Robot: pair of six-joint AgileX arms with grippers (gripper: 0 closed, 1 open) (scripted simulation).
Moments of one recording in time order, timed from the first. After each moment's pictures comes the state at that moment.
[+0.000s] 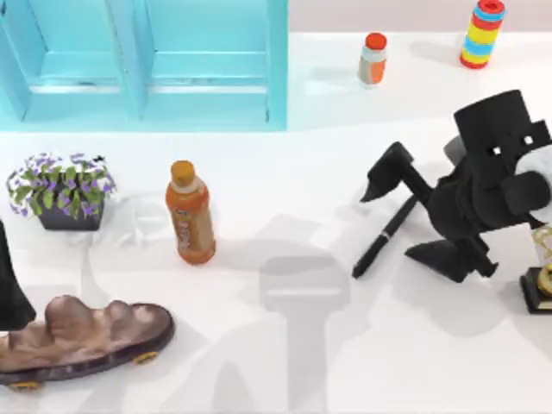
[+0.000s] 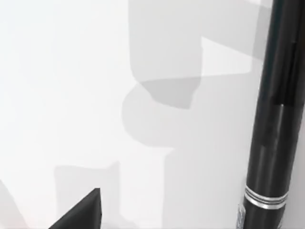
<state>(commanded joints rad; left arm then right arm) 0.00 0.00 0.00 0.00 0.00 0.00 0.37 1.98 0.96 0.06 -0.33 1.14</state>
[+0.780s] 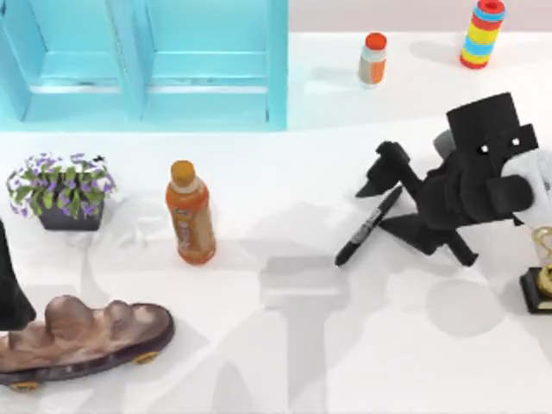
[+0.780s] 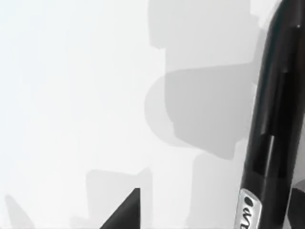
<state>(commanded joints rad) 0.00 0.00 0.00 0.00 0.00 0.00 0.34 2.07 0.98 0.11 -0.34 1.11</state>
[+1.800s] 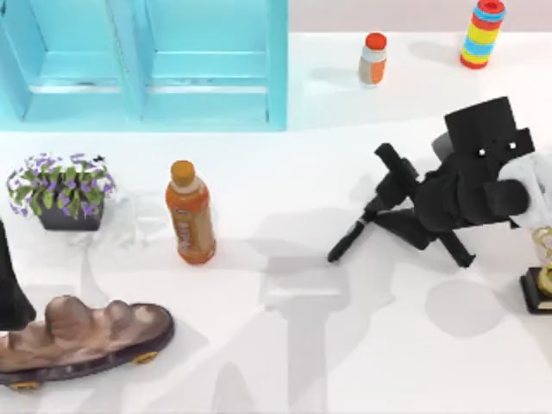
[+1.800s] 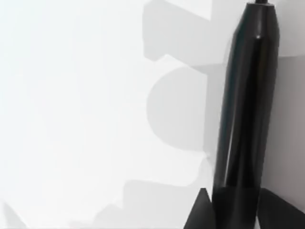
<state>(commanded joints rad) 0.00 0.00 0.00 0.00 0.00 0.00 0.33 2.02 0.99 0.09 -0.36 1.12</state>
